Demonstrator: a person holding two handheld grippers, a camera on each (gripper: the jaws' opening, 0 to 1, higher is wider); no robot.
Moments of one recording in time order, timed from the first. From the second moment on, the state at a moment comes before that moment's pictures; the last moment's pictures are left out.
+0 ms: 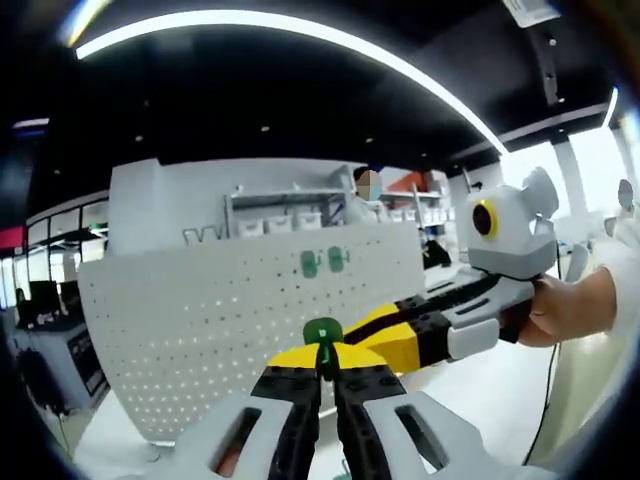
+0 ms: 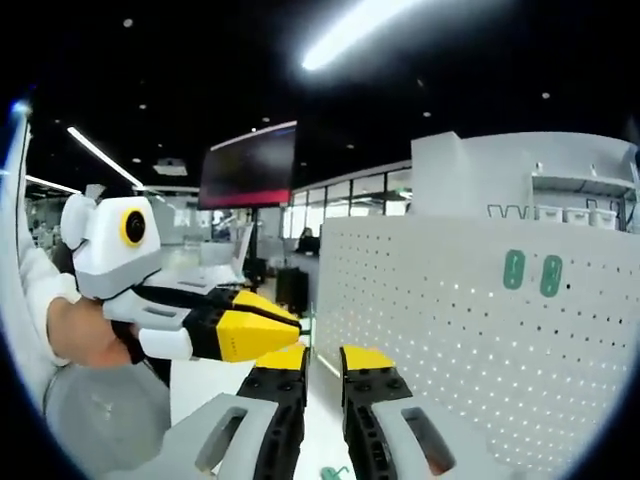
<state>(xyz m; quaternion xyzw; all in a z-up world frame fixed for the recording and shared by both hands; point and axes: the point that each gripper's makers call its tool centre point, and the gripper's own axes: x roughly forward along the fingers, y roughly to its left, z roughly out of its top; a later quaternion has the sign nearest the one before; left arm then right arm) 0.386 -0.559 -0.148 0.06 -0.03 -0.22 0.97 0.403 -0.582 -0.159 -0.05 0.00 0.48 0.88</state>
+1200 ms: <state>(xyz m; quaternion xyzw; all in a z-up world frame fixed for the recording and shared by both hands) 0.468 -0.556 -0.108 0.03 -0.07 -0.16 0.98 0.412 -0.653 -0.131 -0.04 -0.01 0.42 0.91</state>
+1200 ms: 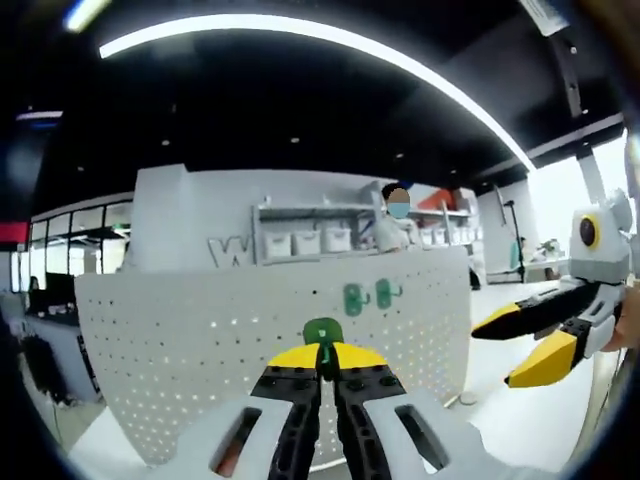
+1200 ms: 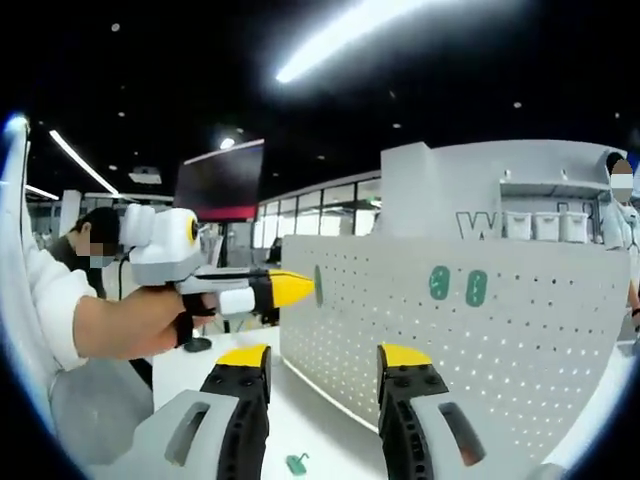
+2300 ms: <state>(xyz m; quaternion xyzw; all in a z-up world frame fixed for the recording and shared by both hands) 0.547 -0.591 -0.094 0.06 -0.08 -0.11 0.99 0.420 -0.683 -0.128 -0.03 -0.01 0.38 0.92</state>
